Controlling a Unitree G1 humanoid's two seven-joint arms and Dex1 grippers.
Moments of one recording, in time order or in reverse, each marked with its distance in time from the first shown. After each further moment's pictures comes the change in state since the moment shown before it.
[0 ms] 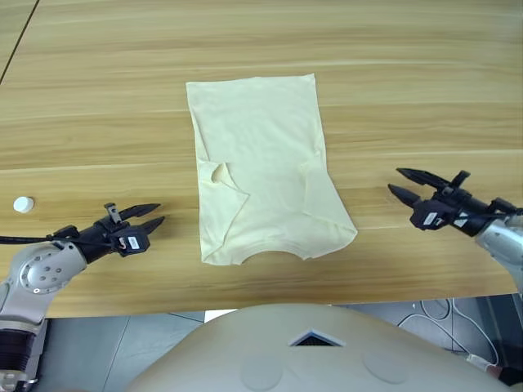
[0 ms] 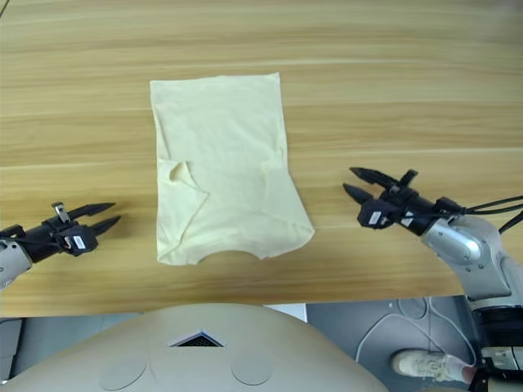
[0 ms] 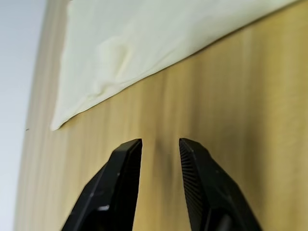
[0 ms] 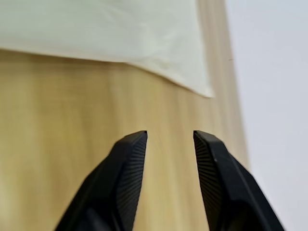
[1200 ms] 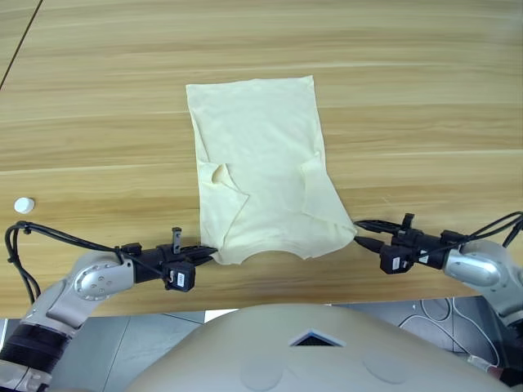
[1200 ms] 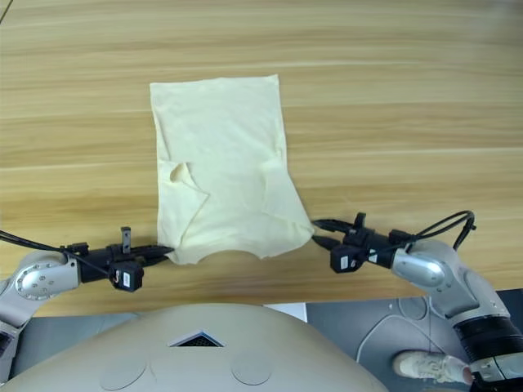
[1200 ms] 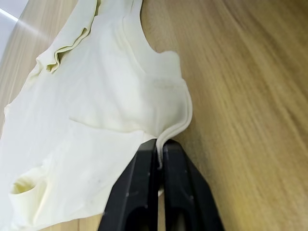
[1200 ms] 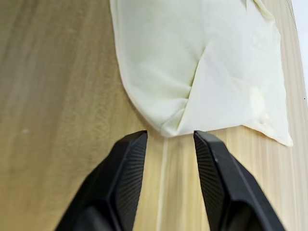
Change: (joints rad) left arm -0.038 -0.021 -0.265 -0.146 -0.024 -0.021 -0.110; right arm -0.028 0.020 0.185 0.004 -0.035 -0.104 0.092
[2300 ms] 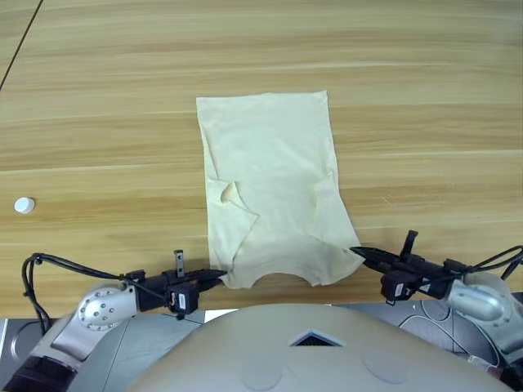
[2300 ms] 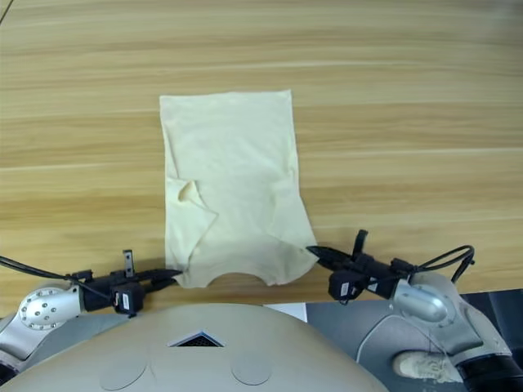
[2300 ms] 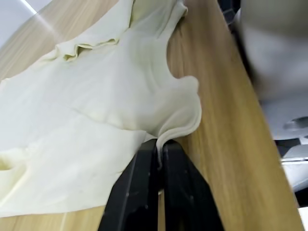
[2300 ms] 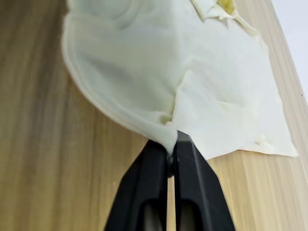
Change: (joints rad) left arm 0.187 -0.043 -0.023 -0.053 -0.188 -0.004 0.003; right arm 0.278 0.033 -0.104 -0.161 0.087 0.000 -0.078
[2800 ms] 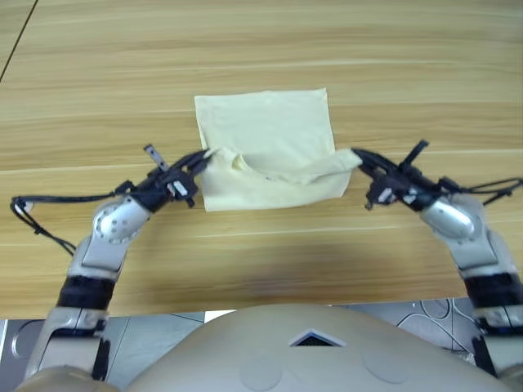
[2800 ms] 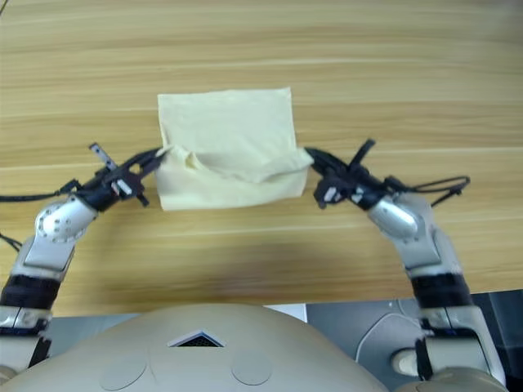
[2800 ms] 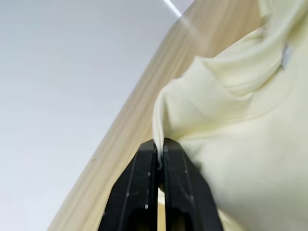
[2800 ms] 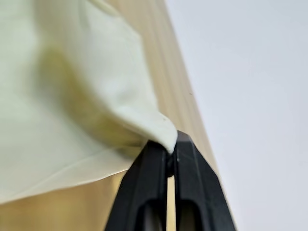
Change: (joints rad) left arm -0.657 -0.308 0.133 0.346 0.192 0.151 0.327; right arm -0.692 0.287 0.059 0.306 -0.170 0.147 -0.186
